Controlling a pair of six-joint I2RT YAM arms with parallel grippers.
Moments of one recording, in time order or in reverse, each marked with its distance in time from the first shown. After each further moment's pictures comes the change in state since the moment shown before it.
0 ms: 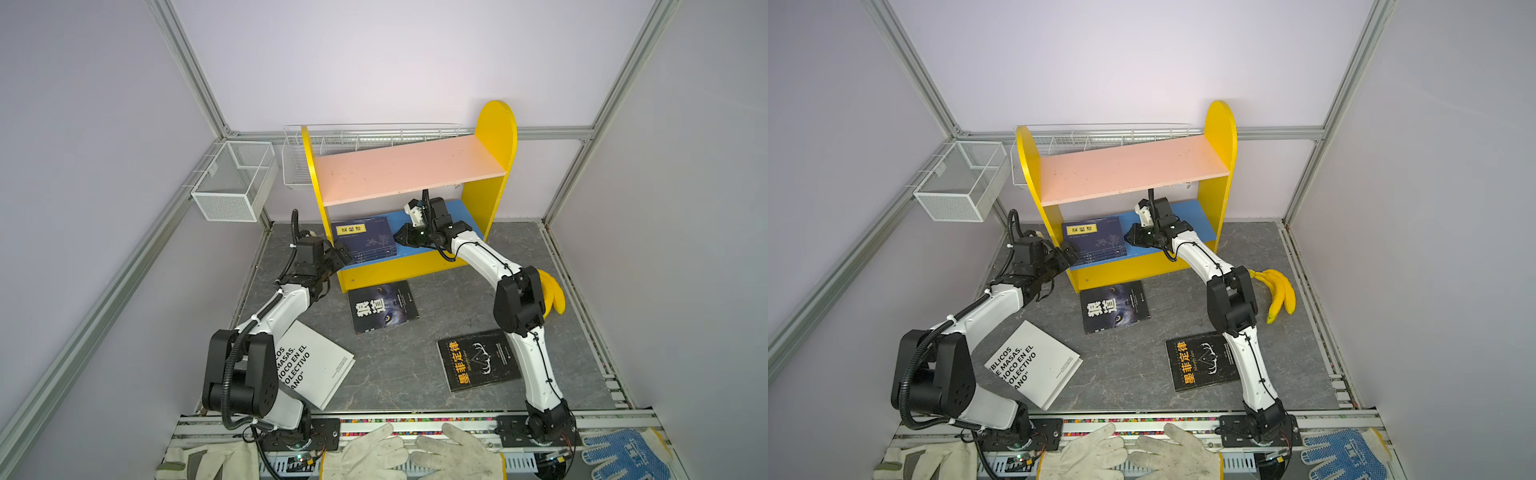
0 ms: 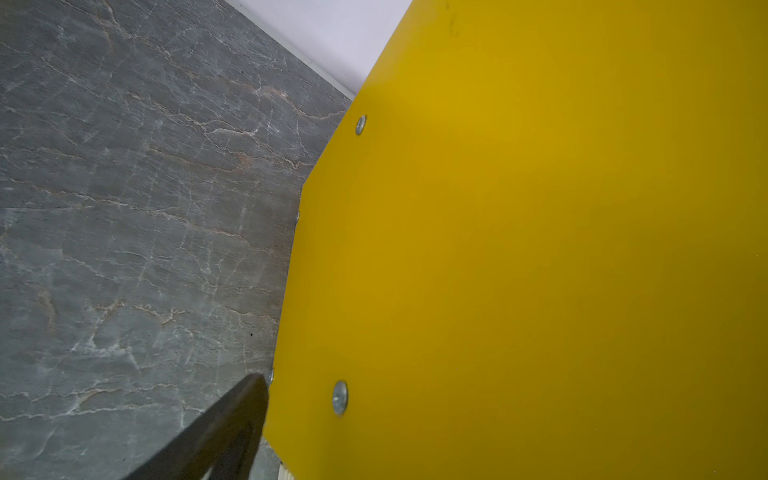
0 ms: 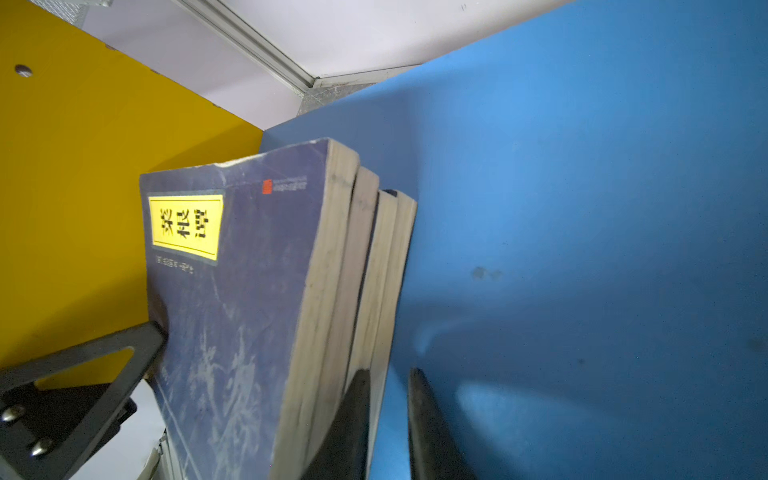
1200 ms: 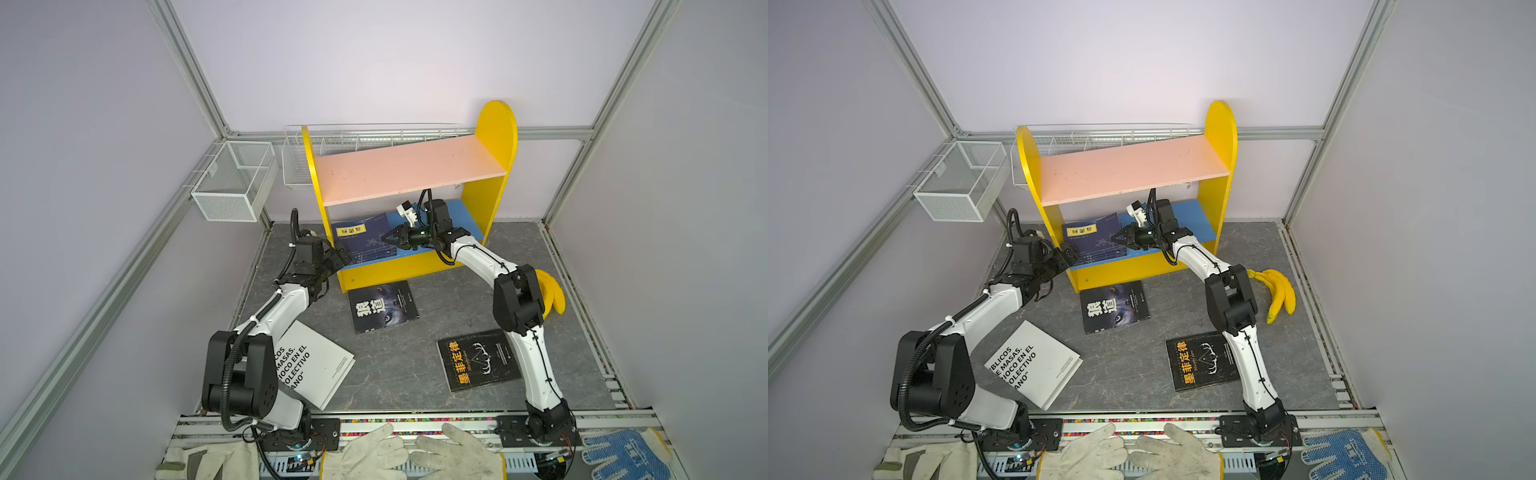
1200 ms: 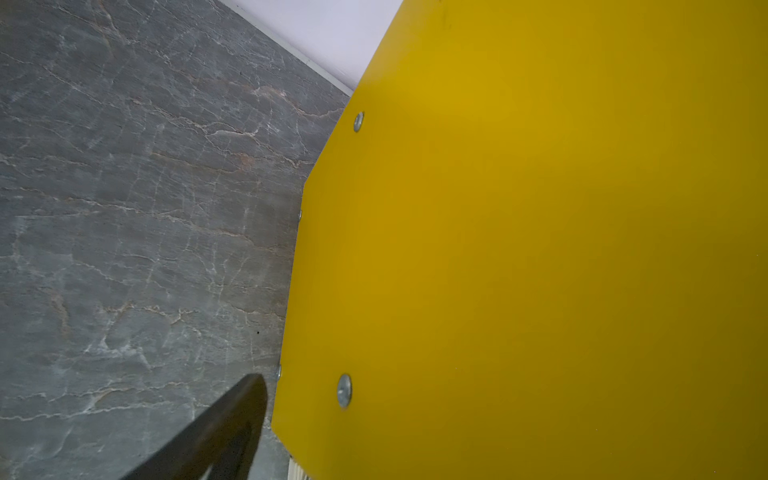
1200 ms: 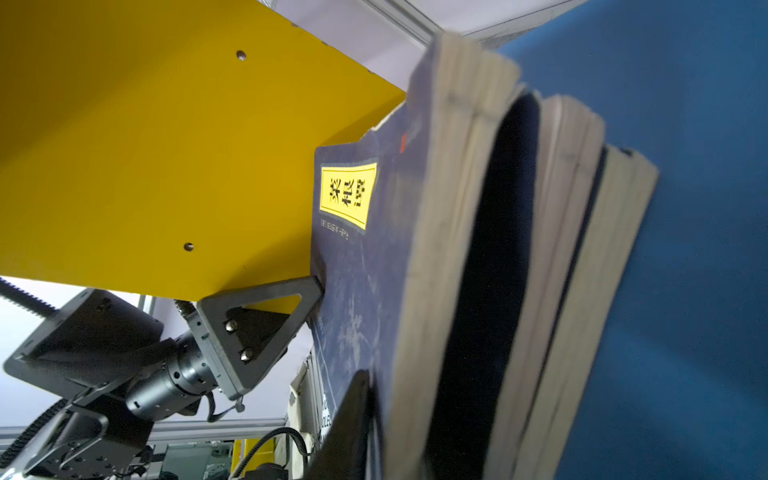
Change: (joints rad) left arm 0.003 -0.003 0.008 -0.024 0.005 0.034; right arm -0.015 0.021 -0.070 0.273 -0.402 0.205
